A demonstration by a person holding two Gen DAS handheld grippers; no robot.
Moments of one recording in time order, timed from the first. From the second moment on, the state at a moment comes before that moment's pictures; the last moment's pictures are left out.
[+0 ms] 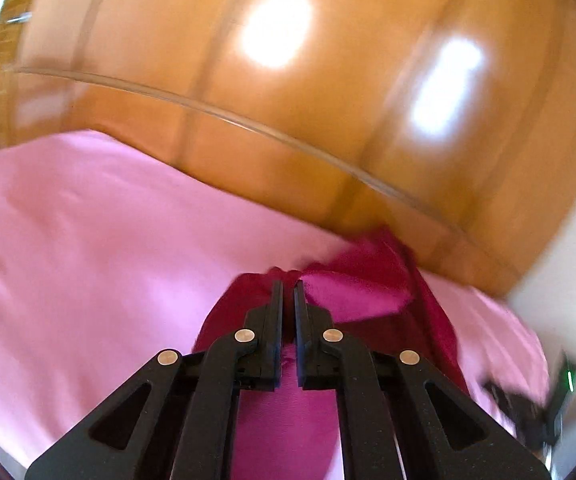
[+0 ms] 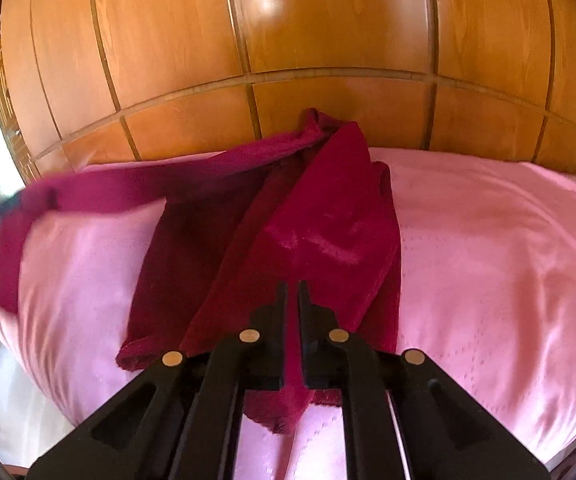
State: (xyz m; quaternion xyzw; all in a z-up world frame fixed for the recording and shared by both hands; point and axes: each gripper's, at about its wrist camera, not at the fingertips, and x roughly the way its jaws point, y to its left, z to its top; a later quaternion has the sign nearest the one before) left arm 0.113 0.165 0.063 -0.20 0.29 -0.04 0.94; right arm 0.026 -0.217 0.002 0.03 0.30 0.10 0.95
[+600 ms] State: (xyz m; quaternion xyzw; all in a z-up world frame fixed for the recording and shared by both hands) left arm 0.225 0.238 0.021 -0.20 0.35 0.13 0.91; right arm 0.091 -0.193 -0.021 0.02 0.37 0.11 0.92
